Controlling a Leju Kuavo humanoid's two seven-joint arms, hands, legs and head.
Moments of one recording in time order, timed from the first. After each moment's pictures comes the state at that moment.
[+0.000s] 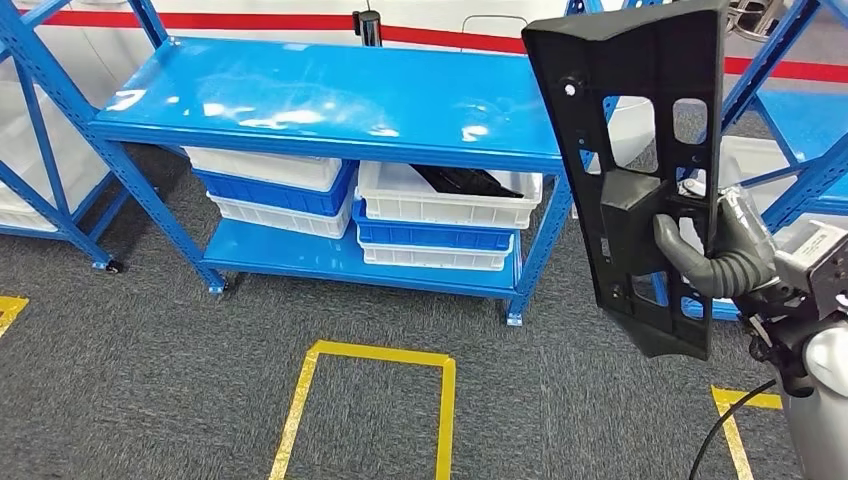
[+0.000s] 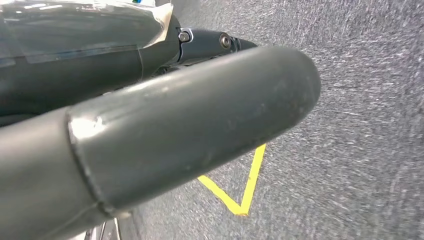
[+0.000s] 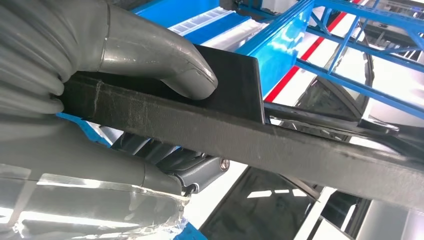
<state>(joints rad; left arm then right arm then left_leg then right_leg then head) -0.04 -0.14 0.77 -0.21 -1.00 0.41 0.16 -0.17 -0.56 -0.07 -1.88 -0.20 0.26 -0.32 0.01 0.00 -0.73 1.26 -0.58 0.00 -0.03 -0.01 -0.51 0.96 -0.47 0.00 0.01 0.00</state>
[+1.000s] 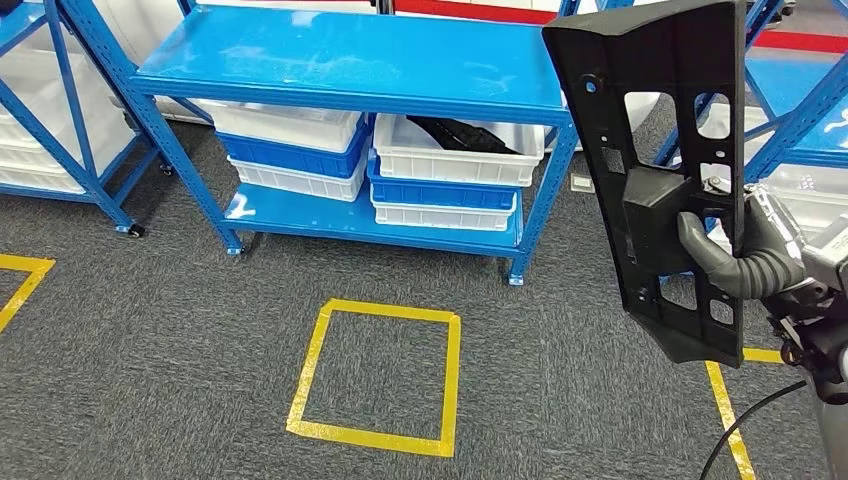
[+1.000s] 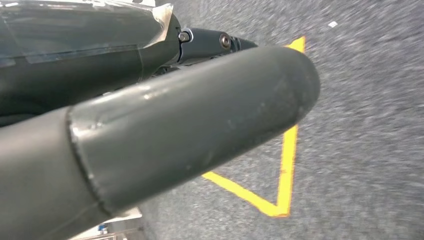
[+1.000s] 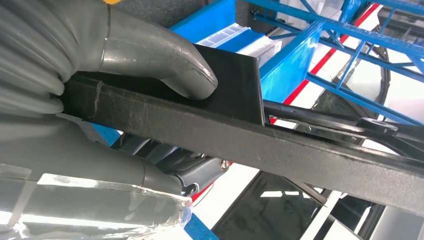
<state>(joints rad) -0.04 -0.19 0.76 -0.21 -1.07 0.32 0.12 -0.12 -0.61 -0.13 -1.93 -0.22 0.25 -0.27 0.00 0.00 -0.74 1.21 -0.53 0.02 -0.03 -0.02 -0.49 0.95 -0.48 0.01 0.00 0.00</state>
